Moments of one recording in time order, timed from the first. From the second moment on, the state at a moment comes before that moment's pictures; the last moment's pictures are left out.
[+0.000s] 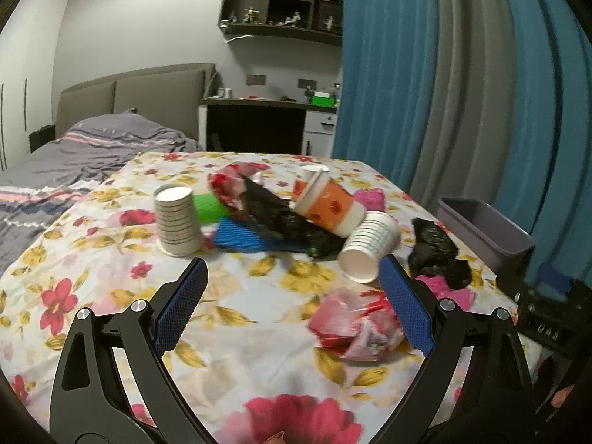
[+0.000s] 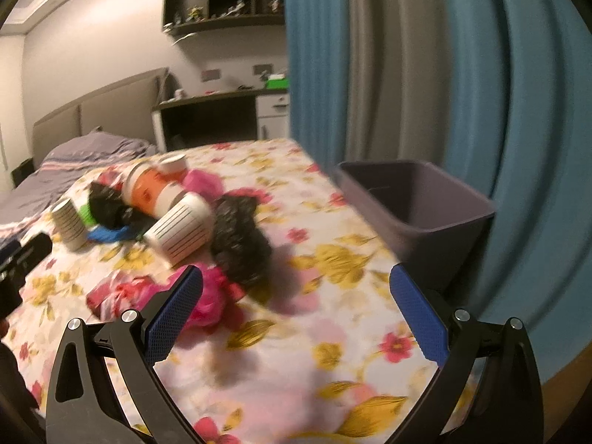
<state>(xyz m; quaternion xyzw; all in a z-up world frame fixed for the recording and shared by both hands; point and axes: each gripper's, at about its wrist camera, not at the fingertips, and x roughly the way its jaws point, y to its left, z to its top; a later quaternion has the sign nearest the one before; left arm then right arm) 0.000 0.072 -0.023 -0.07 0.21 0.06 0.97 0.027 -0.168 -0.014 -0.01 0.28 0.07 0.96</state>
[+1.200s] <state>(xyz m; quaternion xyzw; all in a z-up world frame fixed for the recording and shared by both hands) 0.060 0.042 -0.077 -0.06 0.35 -0.06 0.93 0.031 -0.141 -0.046 -0.02 0.34 0.20 0.92</state>
